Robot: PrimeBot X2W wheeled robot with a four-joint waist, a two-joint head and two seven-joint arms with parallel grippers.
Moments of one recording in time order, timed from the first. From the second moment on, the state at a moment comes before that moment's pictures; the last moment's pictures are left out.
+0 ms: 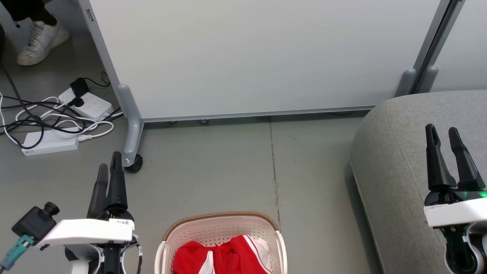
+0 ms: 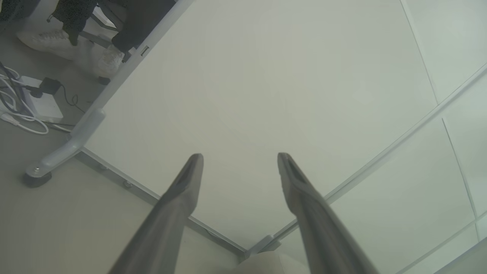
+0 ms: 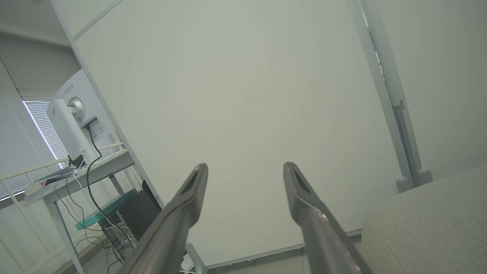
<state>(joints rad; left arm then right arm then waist) -0.10 0.04 0.01 0.14 -0.97 -0.09 -0.11 -0.14 -0.25 0.08 0.04 0.77 0.13 -0.20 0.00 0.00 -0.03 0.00</state>
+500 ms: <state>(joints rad) -0.06 0.04 -0.09 0.06 -0.68 0.05 -0.15 -0.13 -0.20 0.07 0.03 0.49 0.13 -0.22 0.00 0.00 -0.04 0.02</state>
